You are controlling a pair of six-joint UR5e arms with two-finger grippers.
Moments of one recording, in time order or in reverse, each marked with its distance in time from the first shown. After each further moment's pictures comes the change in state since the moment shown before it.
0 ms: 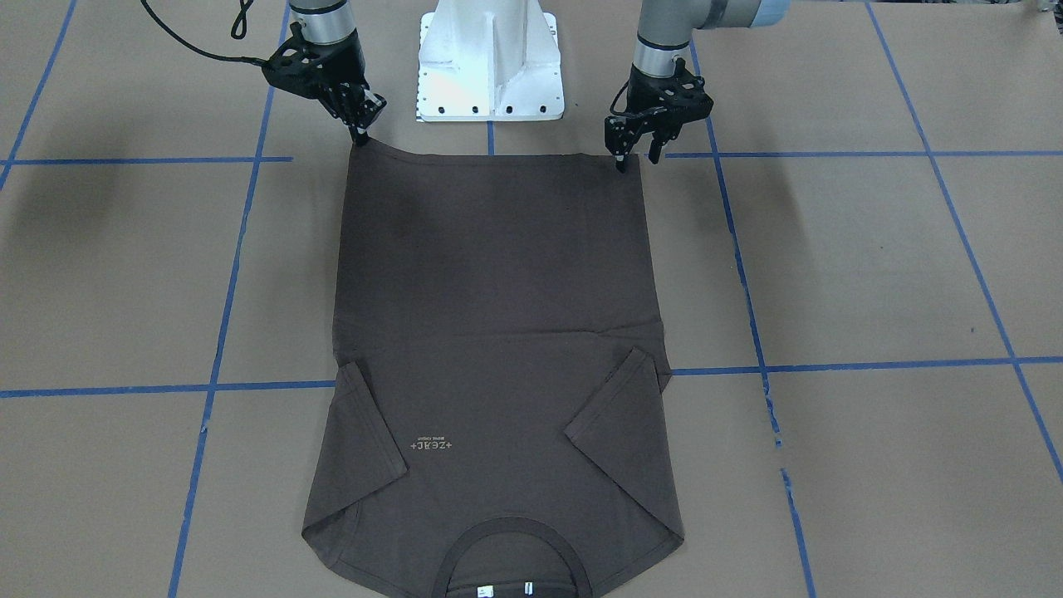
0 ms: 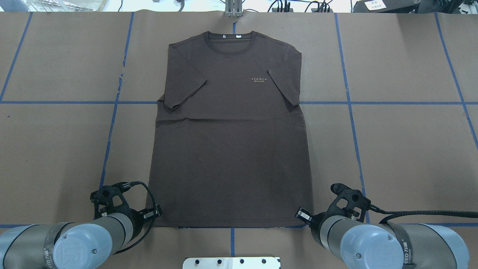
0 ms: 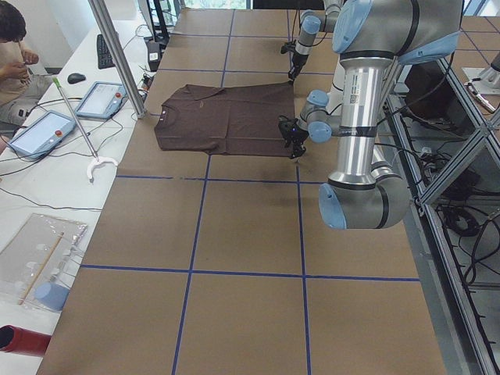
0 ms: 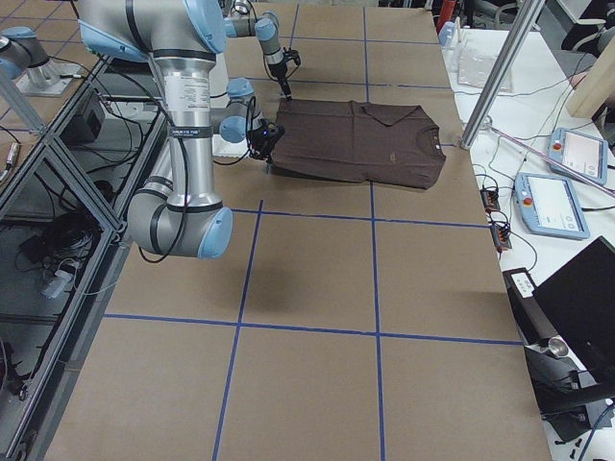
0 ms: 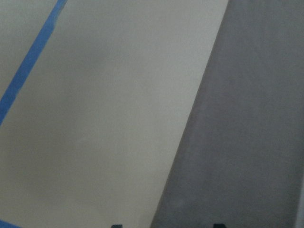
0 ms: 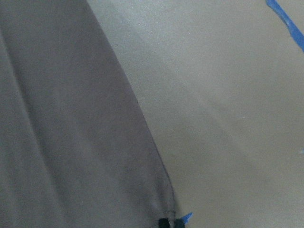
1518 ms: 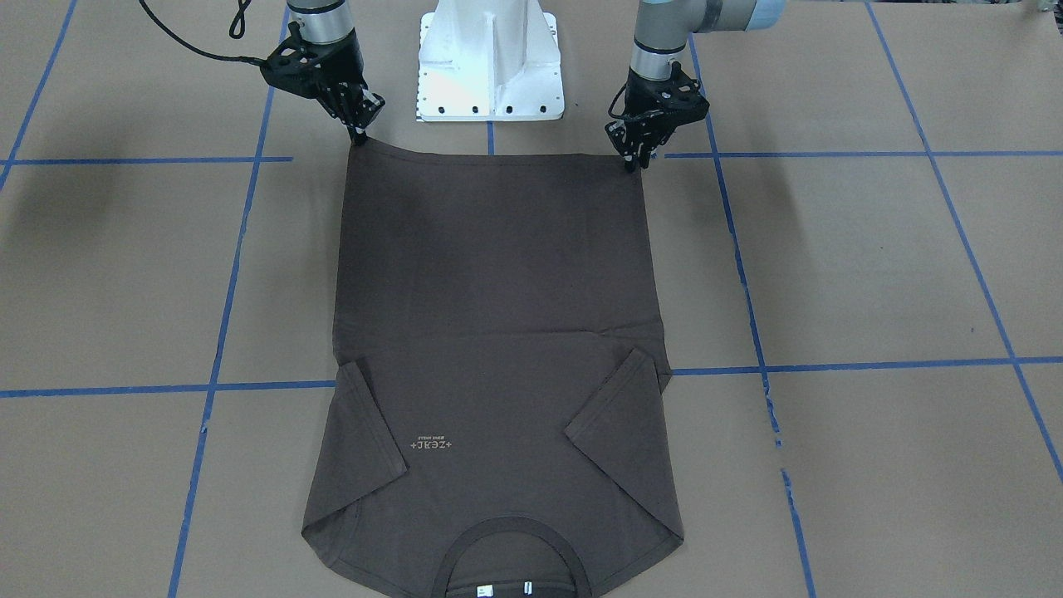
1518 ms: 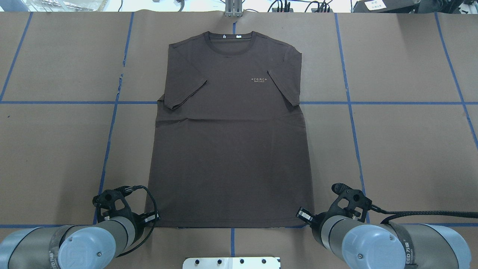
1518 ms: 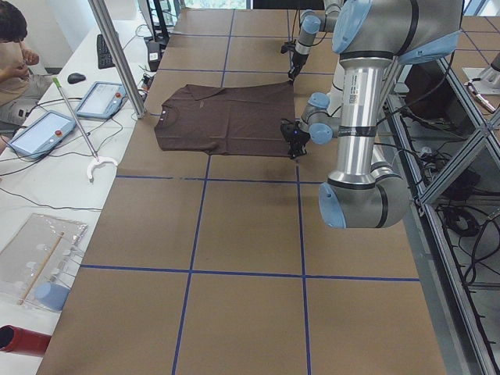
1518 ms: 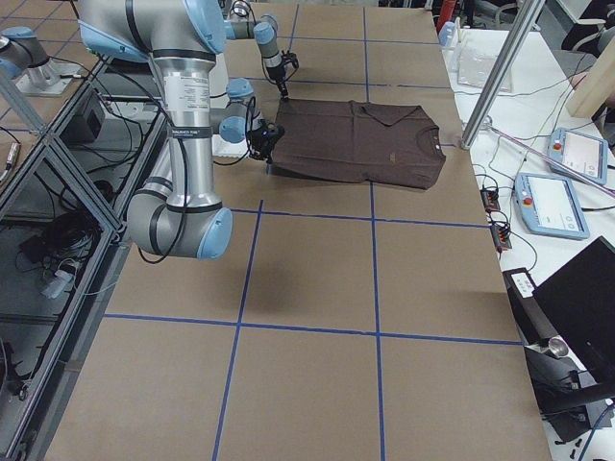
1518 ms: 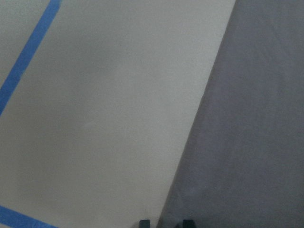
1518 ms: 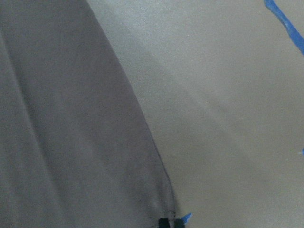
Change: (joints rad) left arm 0.011 -0.008 0.023 -0.003 -0.015 -0.006; right arm 0.001 -0.004 0.006 0.001 -0.002 0.000
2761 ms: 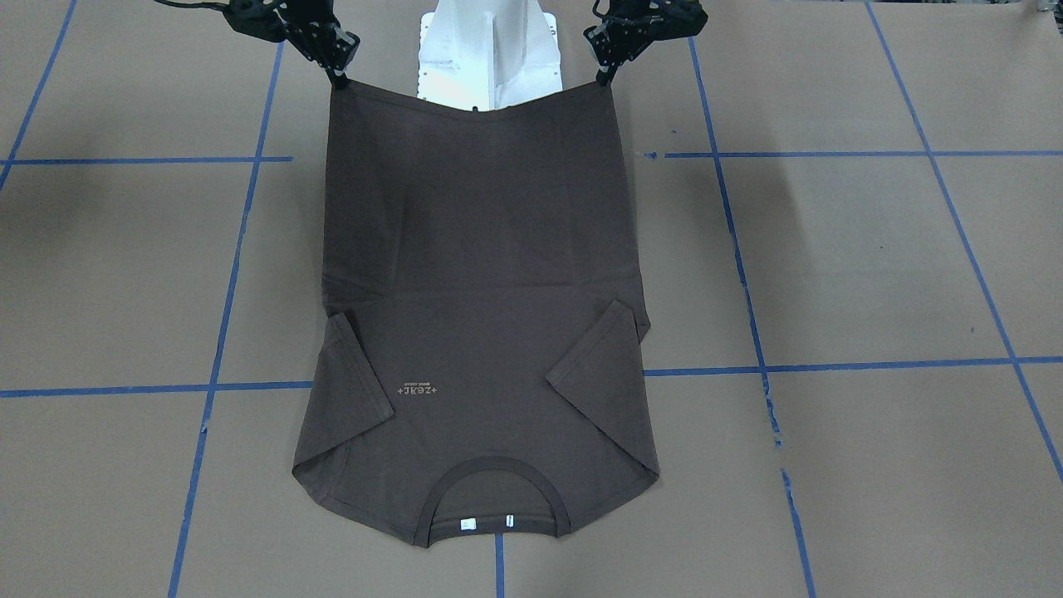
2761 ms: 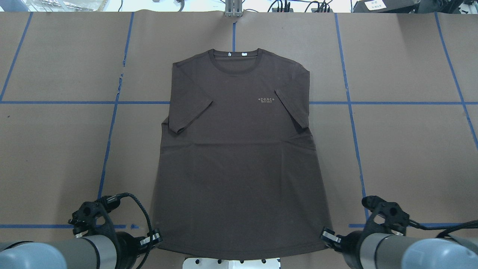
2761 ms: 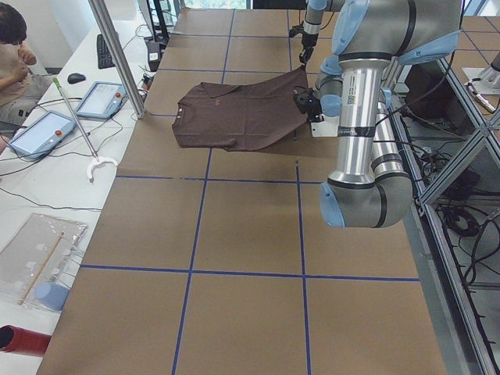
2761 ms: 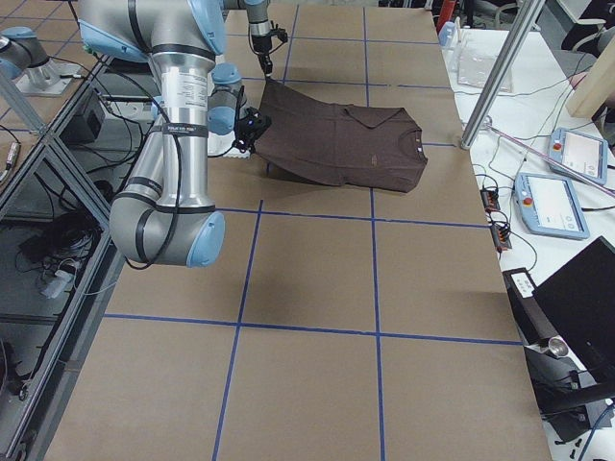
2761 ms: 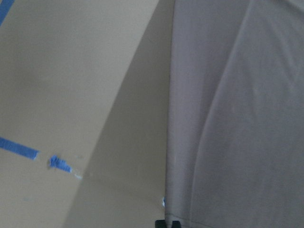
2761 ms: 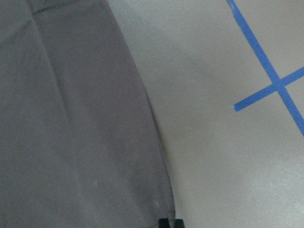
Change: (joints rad) left arm 0.060 0.002 -0.357 0.124 -0.100 -0.136; right arm -0.054 -0.176 0.261 -0.011 0.090 0.015
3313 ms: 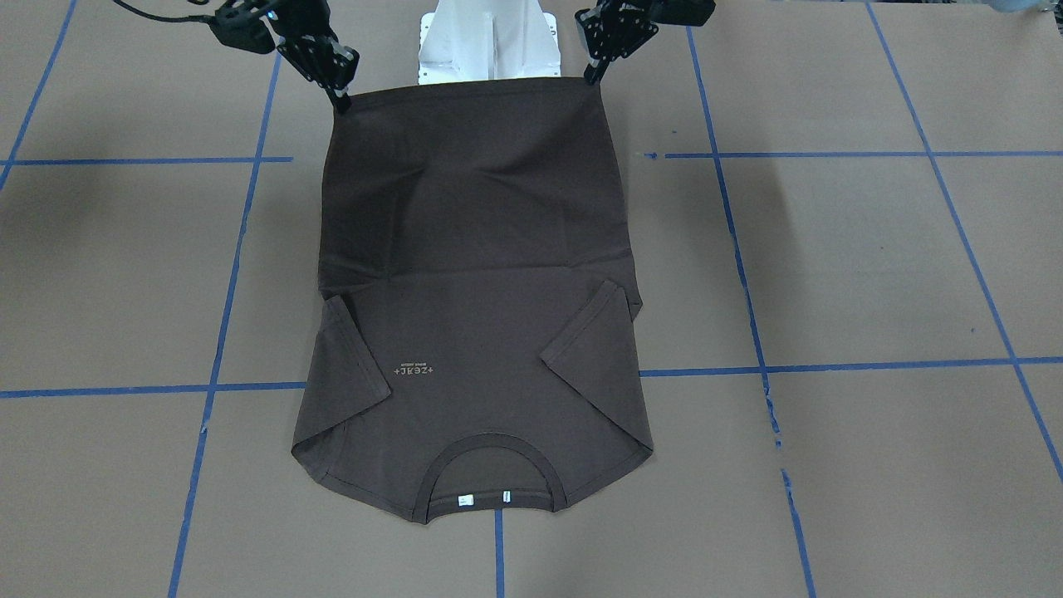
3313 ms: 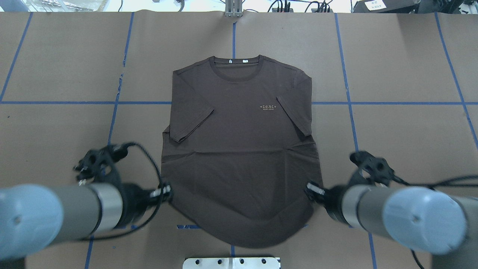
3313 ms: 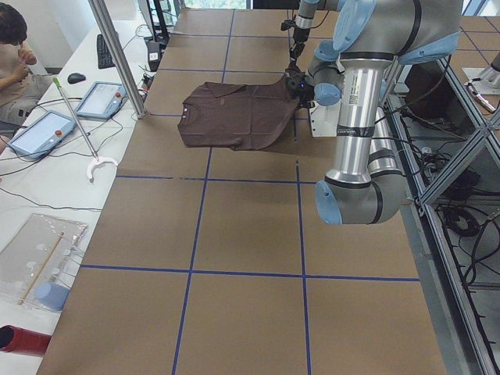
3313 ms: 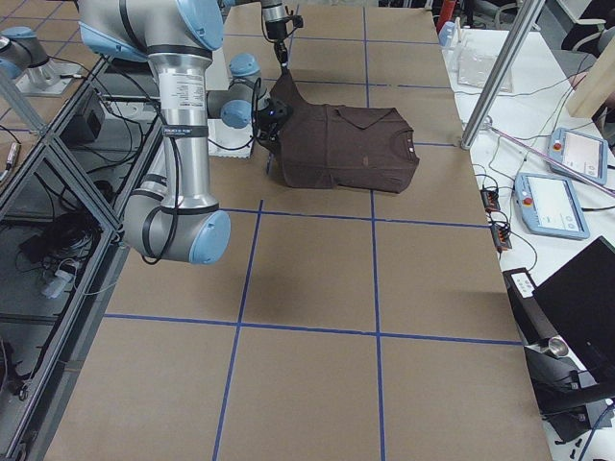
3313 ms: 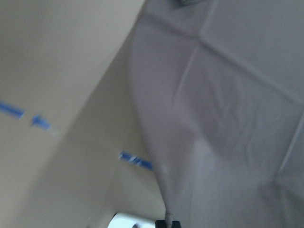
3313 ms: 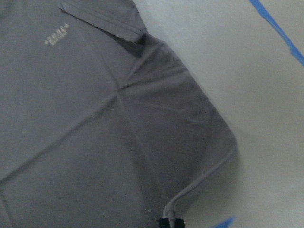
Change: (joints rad) left arm -0.251 -0.170 0.086 0.011 -0.078 0.235; right arm 0.236 0.224 -0.152 -0.001 0.022 -0.125
